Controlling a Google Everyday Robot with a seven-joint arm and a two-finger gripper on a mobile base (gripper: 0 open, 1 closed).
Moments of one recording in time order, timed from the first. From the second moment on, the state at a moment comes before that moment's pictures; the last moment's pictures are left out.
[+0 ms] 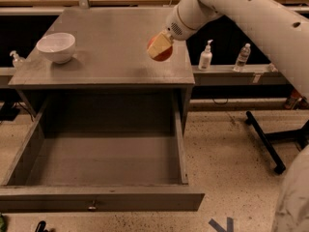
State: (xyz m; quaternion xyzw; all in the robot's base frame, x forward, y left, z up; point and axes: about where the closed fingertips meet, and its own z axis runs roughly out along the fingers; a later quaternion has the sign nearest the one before) arm 0.733 -0.042 0.915 -0.45 0.81 0.06 0.36
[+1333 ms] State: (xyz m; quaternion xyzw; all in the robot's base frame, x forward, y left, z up) arm 0.755 -0.009 0.861 -0.46 0.82 0.04 0.35
